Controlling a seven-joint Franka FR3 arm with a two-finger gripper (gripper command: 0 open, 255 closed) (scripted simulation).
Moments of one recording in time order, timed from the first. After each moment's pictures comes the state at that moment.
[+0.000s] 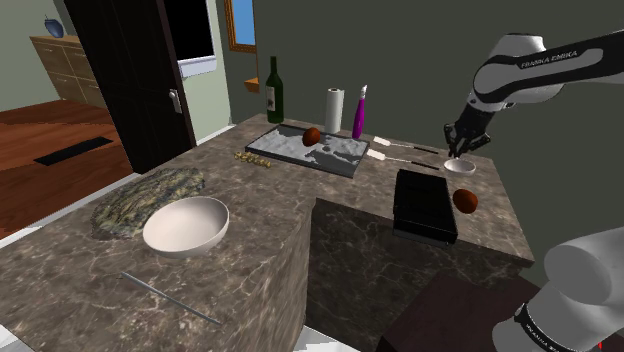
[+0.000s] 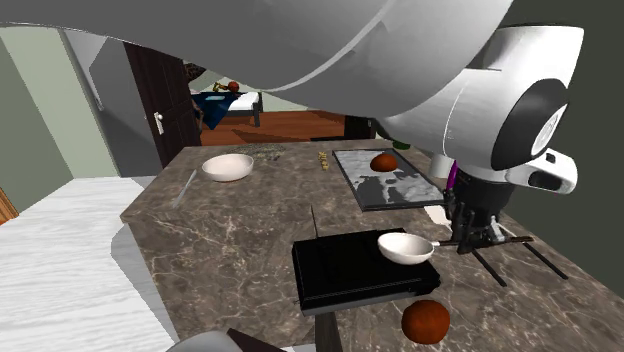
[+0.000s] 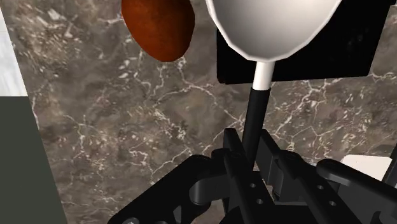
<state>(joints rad) -0.53 -0.46 0.00 -2.44 0.02 2.13 0.57</state>
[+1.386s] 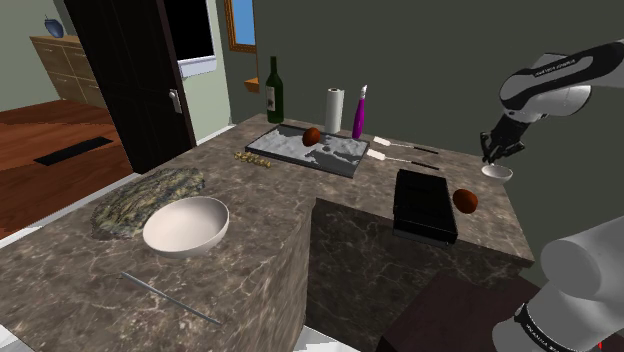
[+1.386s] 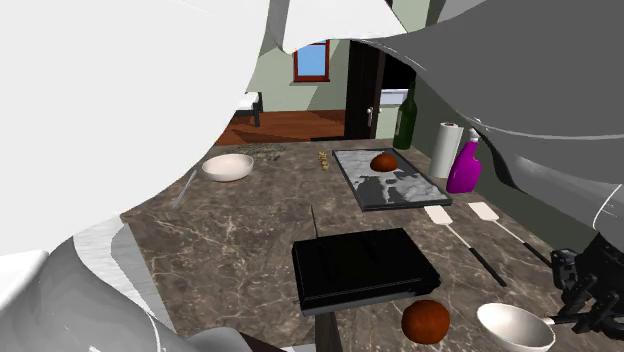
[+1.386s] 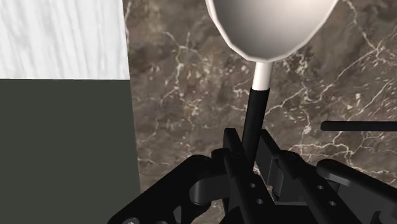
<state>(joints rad) -0.63 -0.26 -0.25 -2.36 0.00 2.24 0.23</state>
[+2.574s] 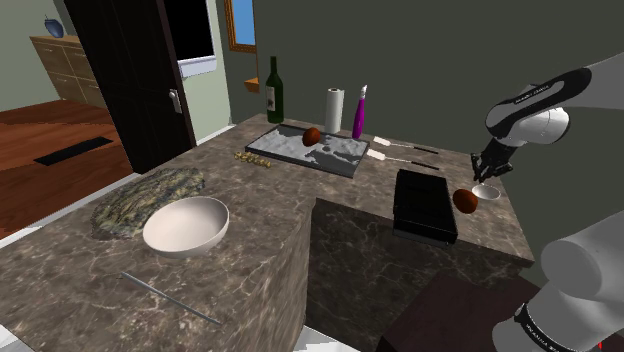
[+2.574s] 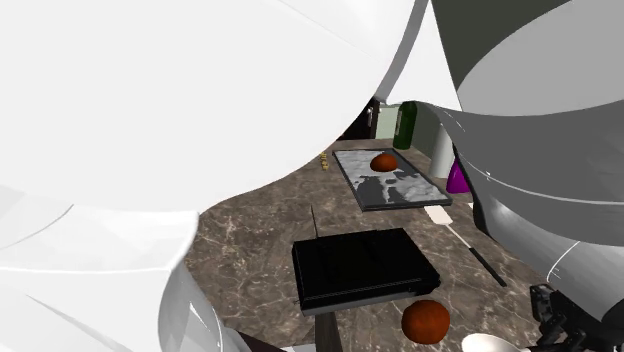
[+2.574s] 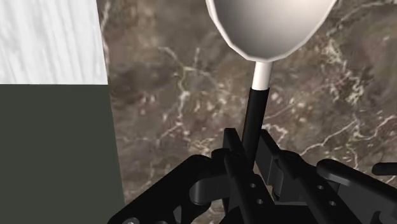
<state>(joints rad) -0.62 -0.15 -0.27 -2.47 0.05 2.46 0.19</state>
